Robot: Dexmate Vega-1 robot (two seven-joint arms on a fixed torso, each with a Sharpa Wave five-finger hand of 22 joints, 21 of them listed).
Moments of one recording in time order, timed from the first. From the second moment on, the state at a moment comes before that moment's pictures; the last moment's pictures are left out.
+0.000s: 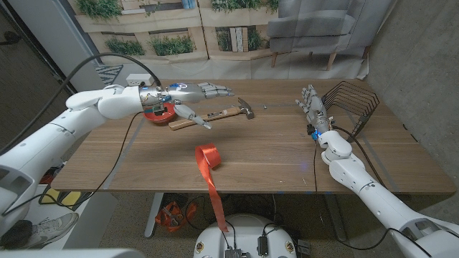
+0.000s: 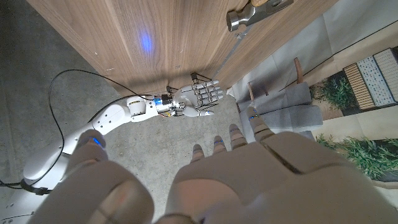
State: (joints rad) left arm 0.58 0.93 0.41 -1.49 0.49 -1.01 -0.21; left_hand 0.30 -0.16 0.31 -0.15 0.29 -0.17 -0.17 0.19 0.18 -0.17 -0.03 0.21 0.19 -0.17 0.03 0.19 0.18 -0.17 0.11 0.46 0.18; right arm -0.87 -0.47 -0.36 -1.31 0.62 0.35 -0.06; right_hand 0.12 0.12 0.26 0.13 0.29 0.08 0.01 0.19 0.18 0.07 0.03 0.19 0.18 -0.02 -0.02 0.19 0.18 0.27 -0.04 0.19 0.16
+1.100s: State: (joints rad) left arm 0.58 0.98 0.40 -1.64 0.60 -0.98 -0.26; left_hand 0.42 -0.19 0.22 -0.17 0.36 -0.17 -0.14 0.20 0.18 -0.17 -0.01 0.22 0.19 -0.15 0.05 0.20 0.18 -0.10 0.11 0.45 0.18; right arm -0.88 -0.47 -0.35 -1.32 0.62 0.36 -0.07; right_hand 0.12 0.12 0.26 0.13 0.28 0.08 0.01 0.19 0.18 0.07 0.03 0.19 0.18 -0.02 -0.02 0.19 0.18 0.26 -0.04 0.19 0.16
